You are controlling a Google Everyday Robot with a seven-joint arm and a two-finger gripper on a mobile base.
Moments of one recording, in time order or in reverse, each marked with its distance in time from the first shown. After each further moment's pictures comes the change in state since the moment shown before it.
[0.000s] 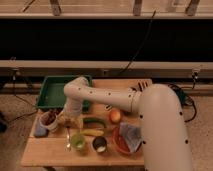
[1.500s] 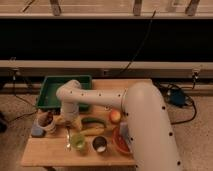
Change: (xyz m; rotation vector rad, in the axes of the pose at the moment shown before) arm 0.003 0.002 0.028 -0.132 0.022 -0.012
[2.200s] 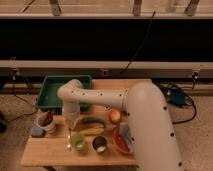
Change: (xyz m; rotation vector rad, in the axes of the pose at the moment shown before) arm 0.002 0.008 -0.003 -0.012 0.005 0.010
